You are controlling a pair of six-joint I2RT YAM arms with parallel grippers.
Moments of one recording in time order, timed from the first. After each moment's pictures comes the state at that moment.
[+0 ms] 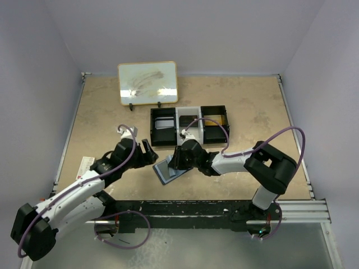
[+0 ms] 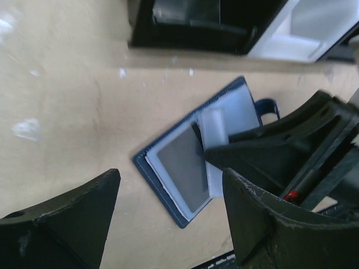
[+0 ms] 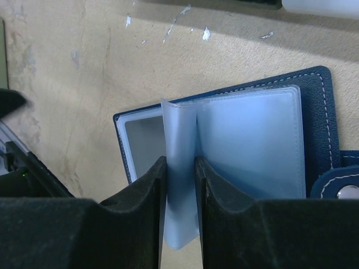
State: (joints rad) left arm -0.63 0.85 0.47 -0.32 -0.11 -0.80; right arm 0.97 1.69 0.70 0.31 0.00 0.86
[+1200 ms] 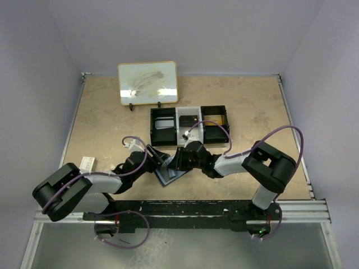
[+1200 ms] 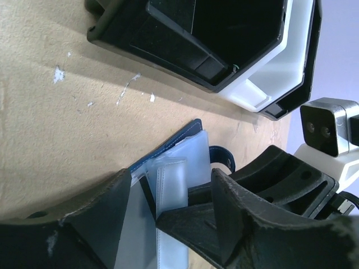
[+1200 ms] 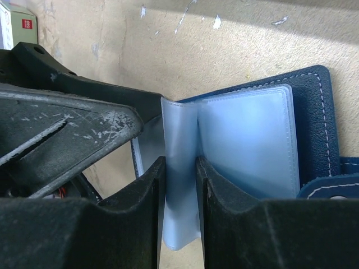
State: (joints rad) left arm -0.73 1.27 0.16 0.64 -0.14 -1.25; right arm 0.94 1.70 0.62 0.47 -0.09 0.91
